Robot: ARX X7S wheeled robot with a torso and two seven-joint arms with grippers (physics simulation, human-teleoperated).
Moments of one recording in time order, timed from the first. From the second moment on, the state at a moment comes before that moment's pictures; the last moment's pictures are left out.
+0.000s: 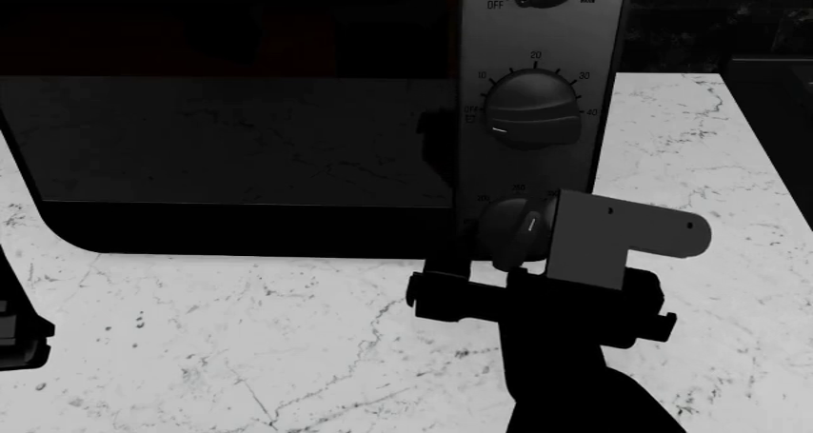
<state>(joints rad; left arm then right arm) -0.15 -0.32 0.03 0.75 -0.15 -0.40 -0.33 0.62 0.09 -0.02 -0.22 0.50 1.00 0.37</state>
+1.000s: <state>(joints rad) -0.13 -0.33 0.03 0.71 -0.16 -0.36 -0.34 0.69 0.23 -0.26 -0.20 0.43 1.04 0.36</state>
